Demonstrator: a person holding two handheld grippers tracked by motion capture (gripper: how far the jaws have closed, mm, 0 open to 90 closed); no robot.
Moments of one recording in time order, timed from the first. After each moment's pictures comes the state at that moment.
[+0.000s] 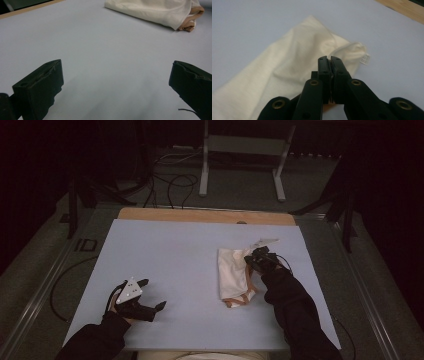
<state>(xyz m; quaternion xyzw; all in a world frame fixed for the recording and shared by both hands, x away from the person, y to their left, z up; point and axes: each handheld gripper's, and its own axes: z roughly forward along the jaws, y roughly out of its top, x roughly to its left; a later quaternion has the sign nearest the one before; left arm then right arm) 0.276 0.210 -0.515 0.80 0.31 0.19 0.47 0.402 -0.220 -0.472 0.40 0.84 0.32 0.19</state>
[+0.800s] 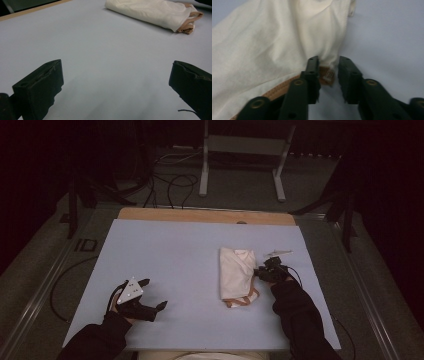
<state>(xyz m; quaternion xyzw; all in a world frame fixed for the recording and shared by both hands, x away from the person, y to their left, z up) 0.276 0.206 -0.514 0.80 0.31 0.19 0.48 0.390 -0.259 -0.510 0.48 0.81 0.32 0.15</state>
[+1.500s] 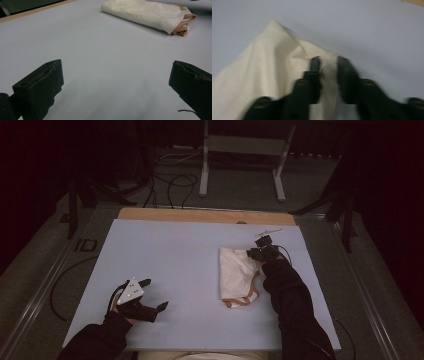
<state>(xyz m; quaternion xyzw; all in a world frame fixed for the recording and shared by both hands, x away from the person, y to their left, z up) 0.275 0.205 -0.513 0.80 0.30 0.18 0.49 0.454 -0.234 -0.494 0.46 0.81 0.32 0.16</state>
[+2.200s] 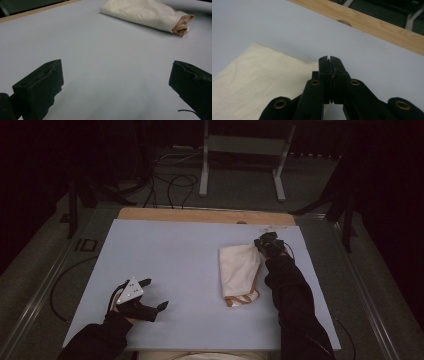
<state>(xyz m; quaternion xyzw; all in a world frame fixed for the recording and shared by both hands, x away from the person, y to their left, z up) 0.276 0.204 -0.514 0.80 0.30 0.18 0.49 0.457 -0.244 -0.475 0.45 0.79 0.33 0.25</state>
